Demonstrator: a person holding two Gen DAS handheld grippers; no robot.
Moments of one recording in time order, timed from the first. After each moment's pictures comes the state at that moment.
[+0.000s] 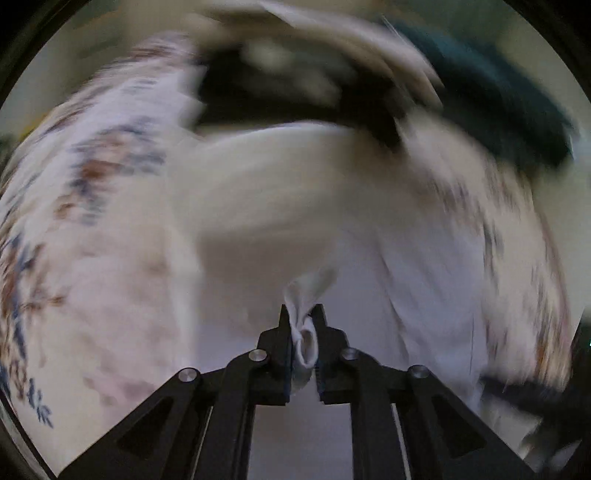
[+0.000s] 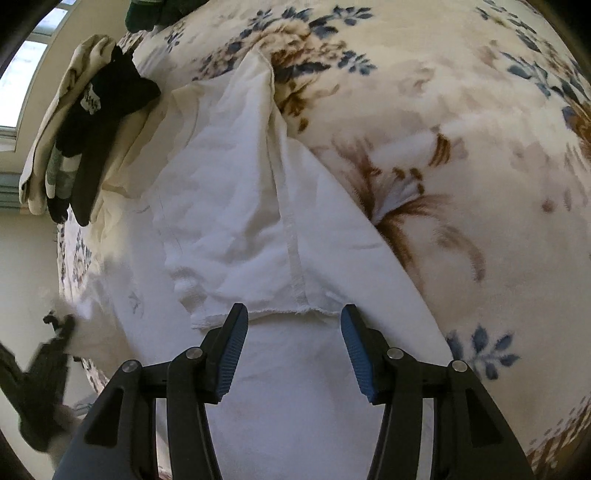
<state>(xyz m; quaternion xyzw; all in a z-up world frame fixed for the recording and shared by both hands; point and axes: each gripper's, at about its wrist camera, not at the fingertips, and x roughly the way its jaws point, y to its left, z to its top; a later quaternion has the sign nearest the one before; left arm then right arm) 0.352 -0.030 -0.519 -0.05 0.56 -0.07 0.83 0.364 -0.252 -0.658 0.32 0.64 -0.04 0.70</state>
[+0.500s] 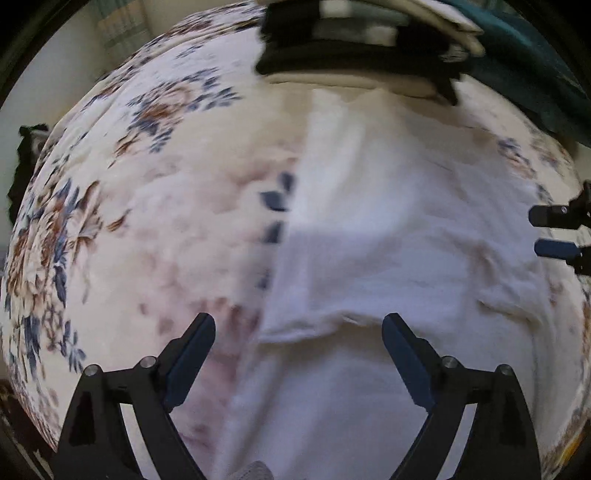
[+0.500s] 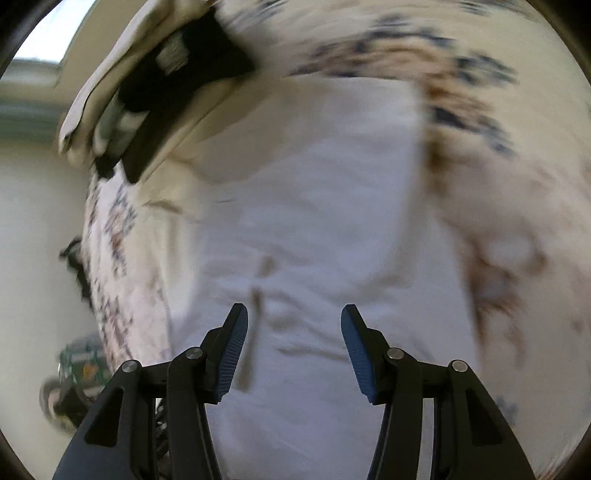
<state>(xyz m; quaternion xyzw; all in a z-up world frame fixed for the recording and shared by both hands) 0.312 0.041 -0.550 -0.02 0.58 0.04 0.81 0.453 -0.194 -0.630 0.26 0.67 0.10 0.69</state>
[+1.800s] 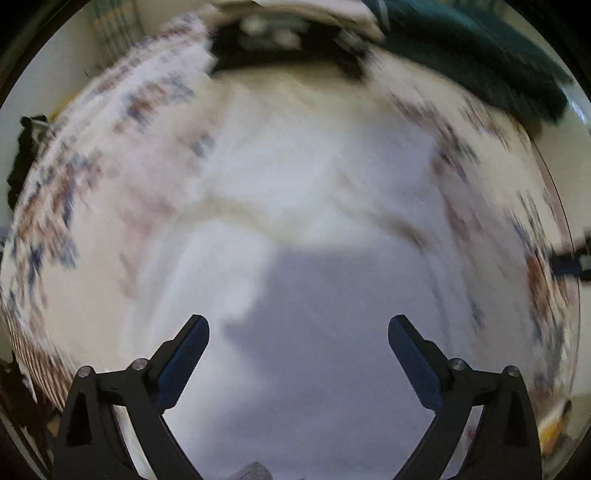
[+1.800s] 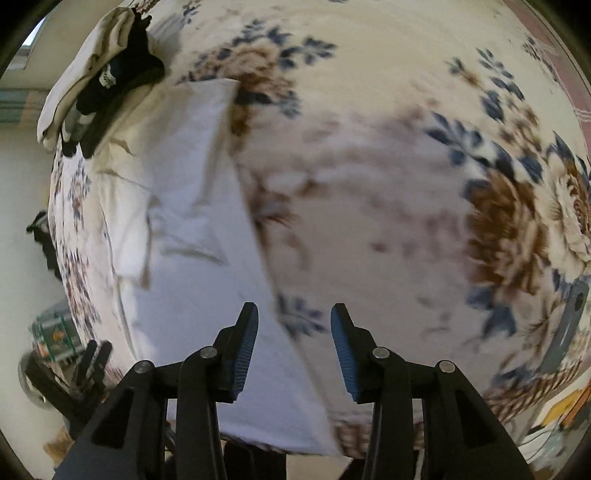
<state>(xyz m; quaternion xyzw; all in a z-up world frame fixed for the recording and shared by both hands) 0.182 -0.104 -0.484 -0.04 0.61 0.00 0.79 0.349 -0.408 -0.571 0.19 0.74 0.05 0.64</state>
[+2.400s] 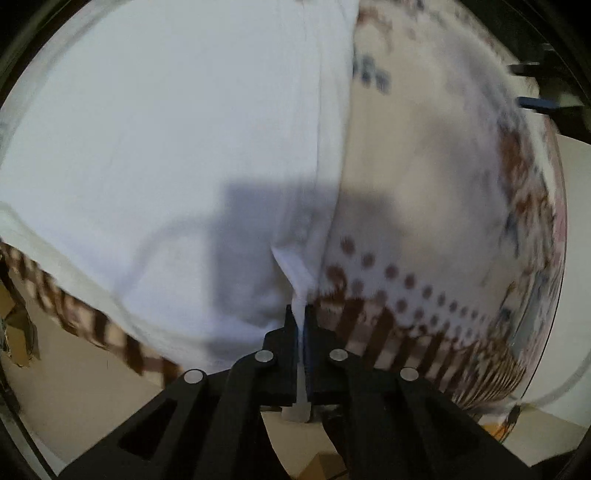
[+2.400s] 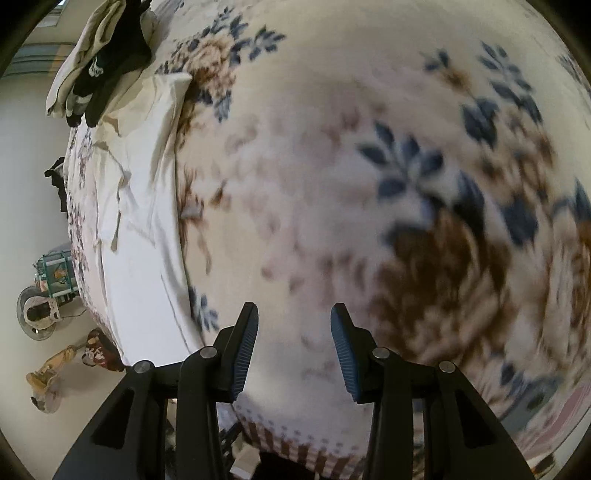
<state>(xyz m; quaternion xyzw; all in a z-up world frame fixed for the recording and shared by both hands) 0.041 -0.288 -0.566 -0.17 0.69 0.05 0.70 0.394 -0.509 -0.630 0.16 0.76 0.16 0.62</state>
